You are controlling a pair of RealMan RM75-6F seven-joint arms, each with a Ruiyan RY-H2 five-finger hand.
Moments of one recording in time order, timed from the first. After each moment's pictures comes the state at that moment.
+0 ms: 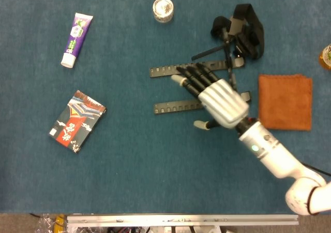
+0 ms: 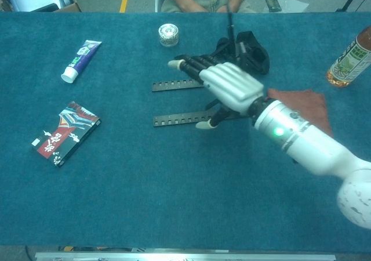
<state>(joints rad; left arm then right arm) 0.01 -0.90 -0.02 -1.89 1.41 1.52 0.12 0.65 -1.69 0.06 -1.52 -1.43 1.09 -0.25</state>
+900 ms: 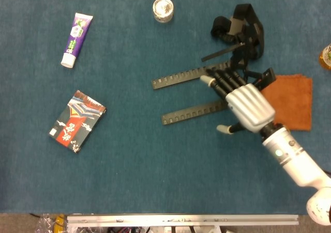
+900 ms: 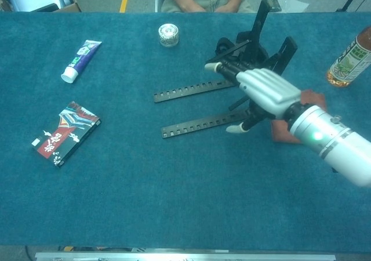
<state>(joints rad) 0.02 -0.90 -0.02 -1.88 1.42 1.53 0.11 0.56 -1.58 0.03 -1.63 -1.38 1.06 -0.23</state>
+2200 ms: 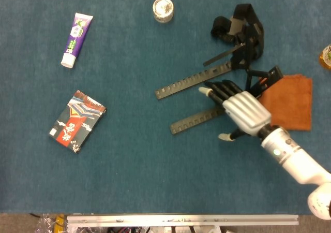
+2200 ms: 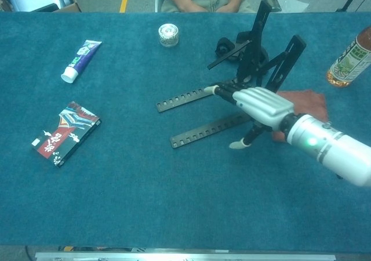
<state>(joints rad) 0.02 -0.90 -0.03 -1.86 1.41 1.53 0.09 0.59 -1.58 0.02 -1.57 -1.36 0.94 -0.17</state>
